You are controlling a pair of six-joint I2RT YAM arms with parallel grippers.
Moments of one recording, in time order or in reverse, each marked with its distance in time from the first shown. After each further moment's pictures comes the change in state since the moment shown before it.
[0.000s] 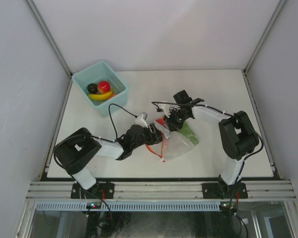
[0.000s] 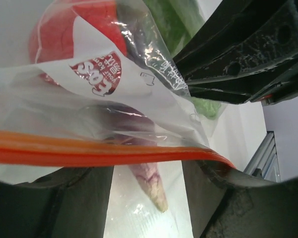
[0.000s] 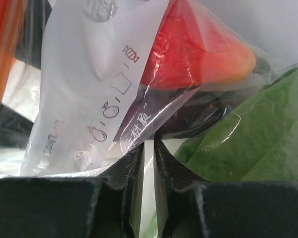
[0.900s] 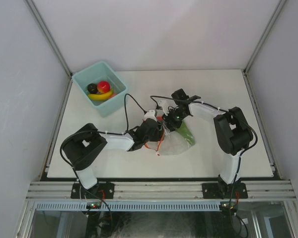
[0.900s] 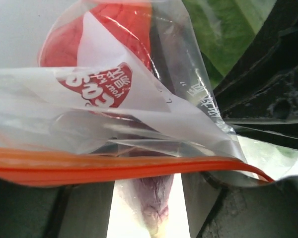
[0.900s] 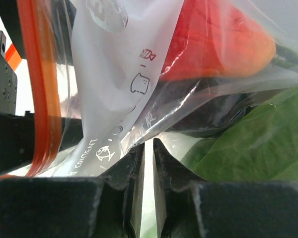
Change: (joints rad) left arm -0.050 0.092 0.278 -0.451 -0.232 0.185; right arm 0.001 0.102 0.095 -0.069 -0.038 0.114
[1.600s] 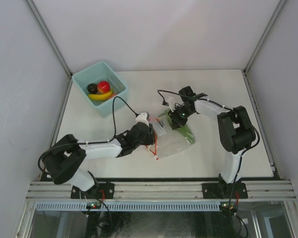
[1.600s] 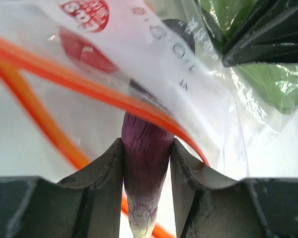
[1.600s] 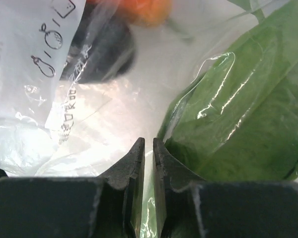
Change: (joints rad) left arm -0.008 -0.208 -0.112 -0.106 -0.040 0.042; right arm -0.090 0.000 0.006 -0.020 -0.023 0.010
